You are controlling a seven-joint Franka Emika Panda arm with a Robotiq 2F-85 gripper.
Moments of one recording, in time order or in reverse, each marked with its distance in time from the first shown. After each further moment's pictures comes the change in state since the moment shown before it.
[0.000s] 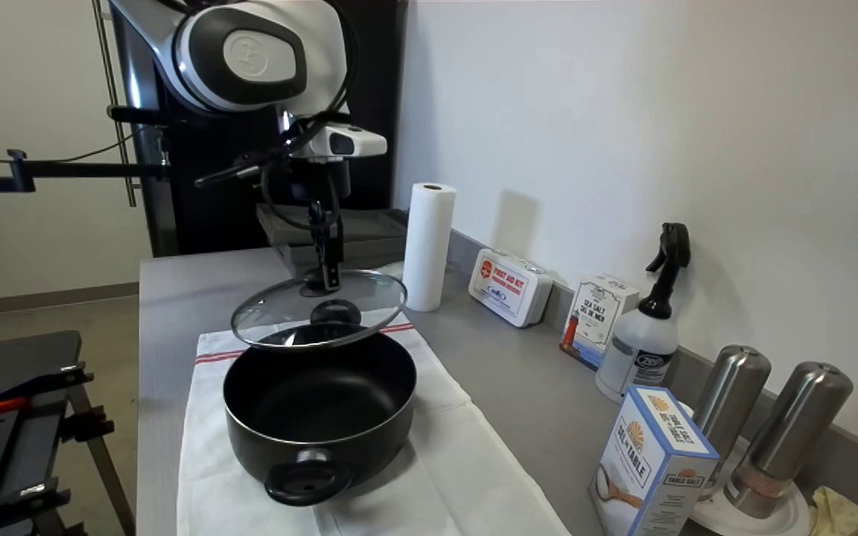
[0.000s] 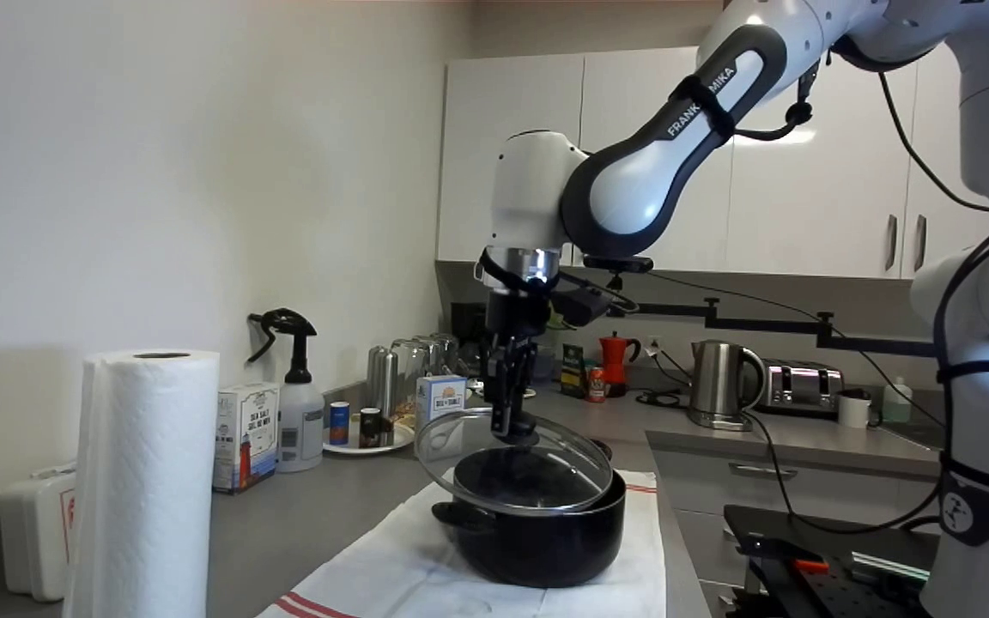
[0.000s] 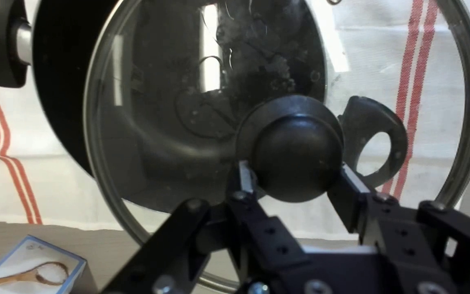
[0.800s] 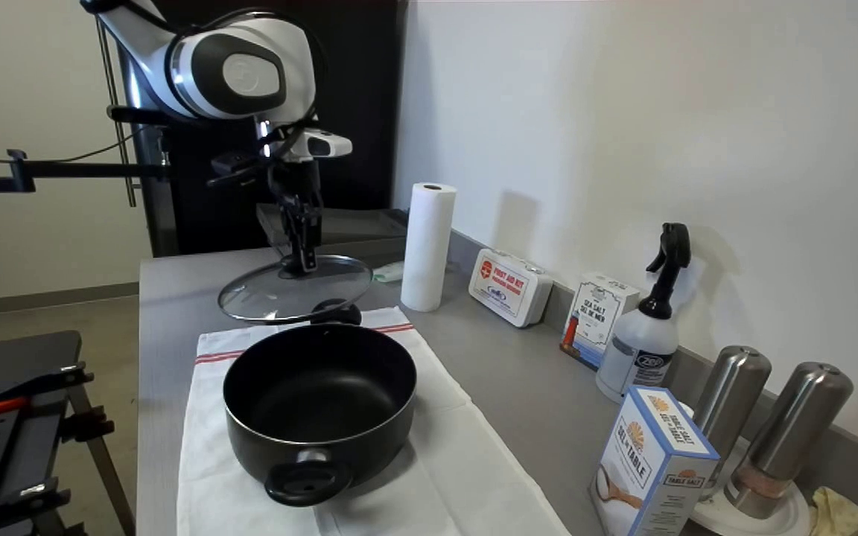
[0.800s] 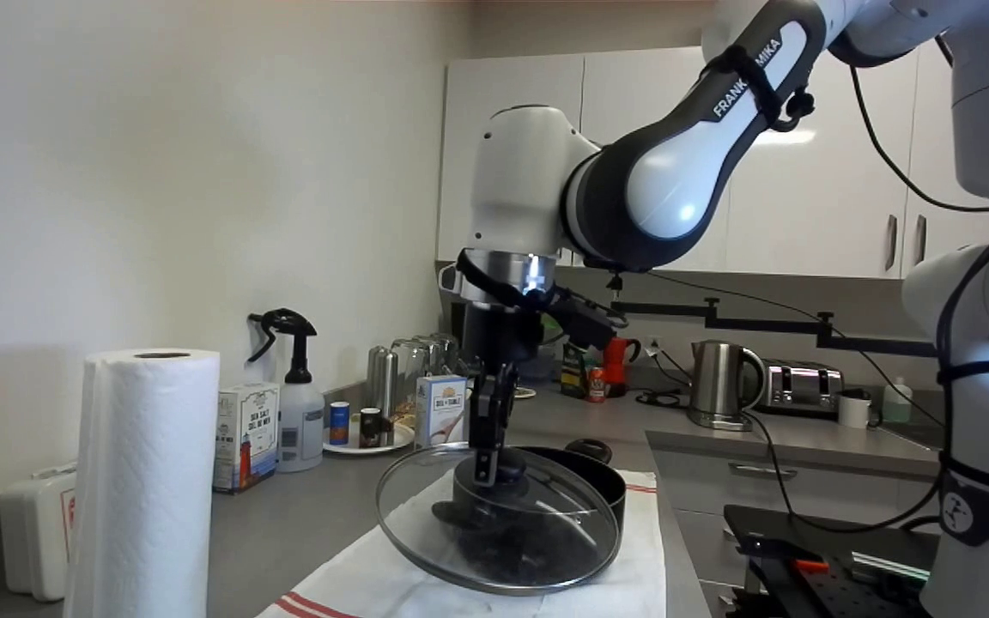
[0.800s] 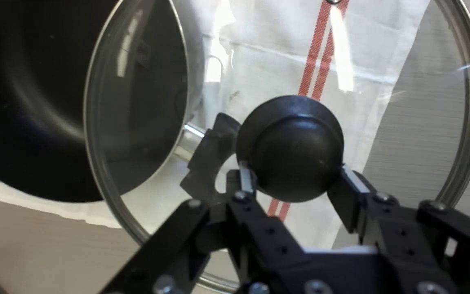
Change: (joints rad) arm 0.125 0.048 0.078 0.011 -0.004 0.021 -0.017
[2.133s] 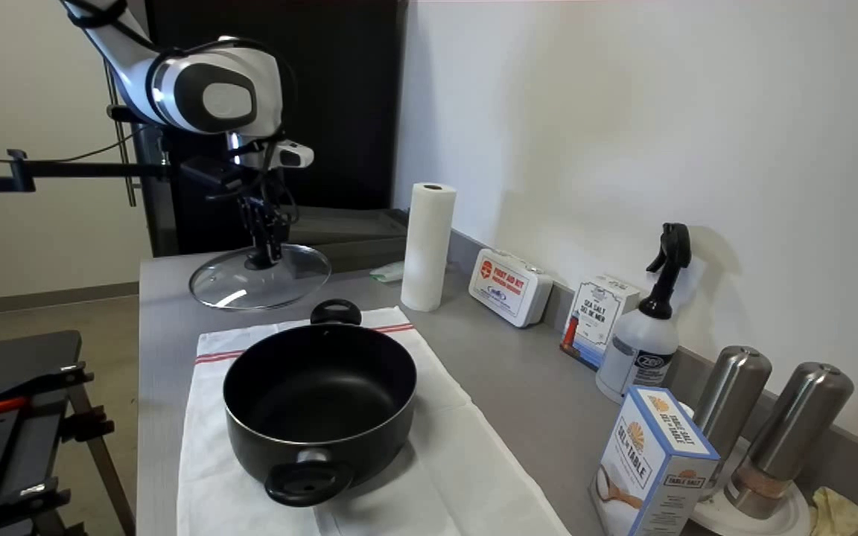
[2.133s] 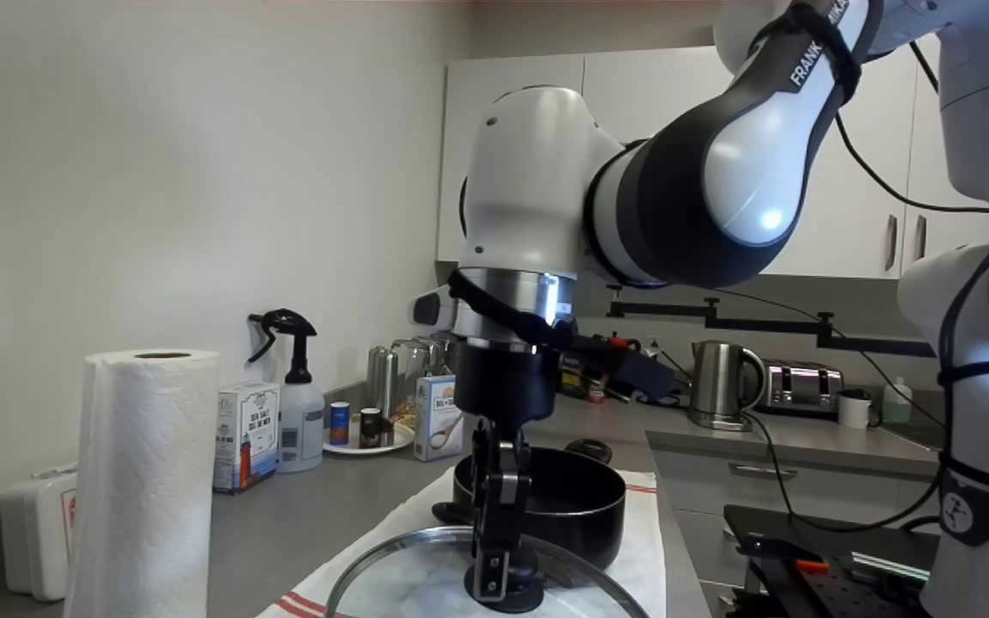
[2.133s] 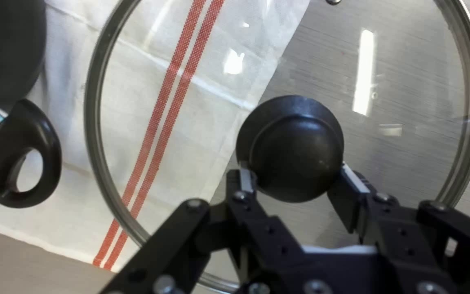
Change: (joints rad) arm 0.080 0.072 0.128 0.002 0.136 0.073 -0.159
